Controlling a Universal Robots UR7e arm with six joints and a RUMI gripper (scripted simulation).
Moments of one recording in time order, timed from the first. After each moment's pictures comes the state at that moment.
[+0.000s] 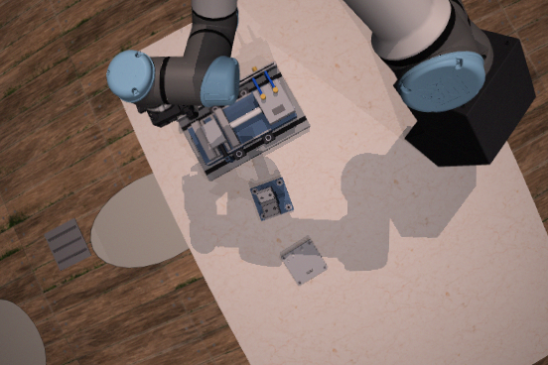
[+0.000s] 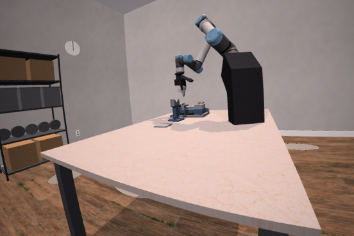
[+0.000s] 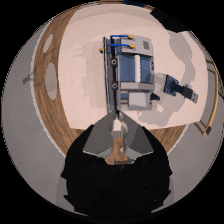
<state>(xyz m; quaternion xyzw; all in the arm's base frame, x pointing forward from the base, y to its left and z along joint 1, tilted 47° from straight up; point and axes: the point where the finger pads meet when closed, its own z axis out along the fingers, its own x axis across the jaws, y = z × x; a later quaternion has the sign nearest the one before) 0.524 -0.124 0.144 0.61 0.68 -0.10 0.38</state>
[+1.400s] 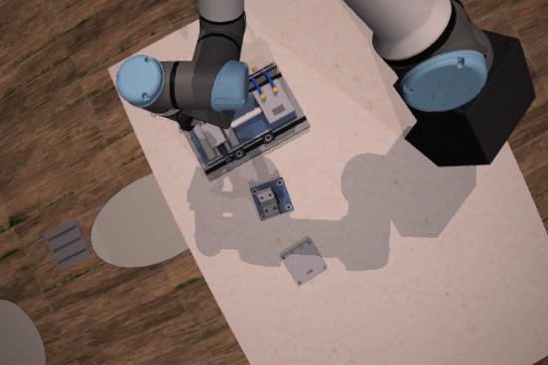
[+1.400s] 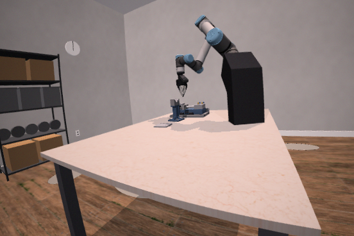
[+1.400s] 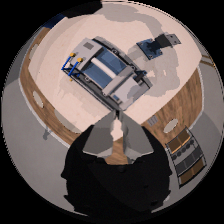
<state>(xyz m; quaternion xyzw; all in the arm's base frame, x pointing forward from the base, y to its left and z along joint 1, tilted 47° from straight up) 0.521 -0.106 0.126 0.82 0.40 0.06 0.39</state>
